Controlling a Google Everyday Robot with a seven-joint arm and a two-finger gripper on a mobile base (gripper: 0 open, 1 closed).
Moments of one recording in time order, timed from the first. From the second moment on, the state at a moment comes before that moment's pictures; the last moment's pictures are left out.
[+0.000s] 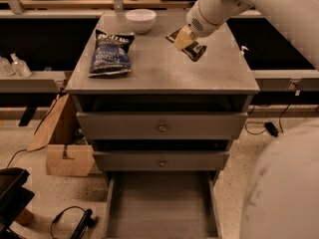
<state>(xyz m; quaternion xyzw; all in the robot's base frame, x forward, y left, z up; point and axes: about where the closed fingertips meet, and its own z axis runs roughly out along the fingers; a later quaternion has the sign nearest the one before) 0.734 -0.095 0.931 -0.42 0.84 0.02 0.35</state>
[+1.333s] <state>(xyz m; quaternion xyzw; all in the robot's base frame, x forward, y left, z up) 0.744 -0.084 0.936 -0.42 0.83 0.02 0.36</state>
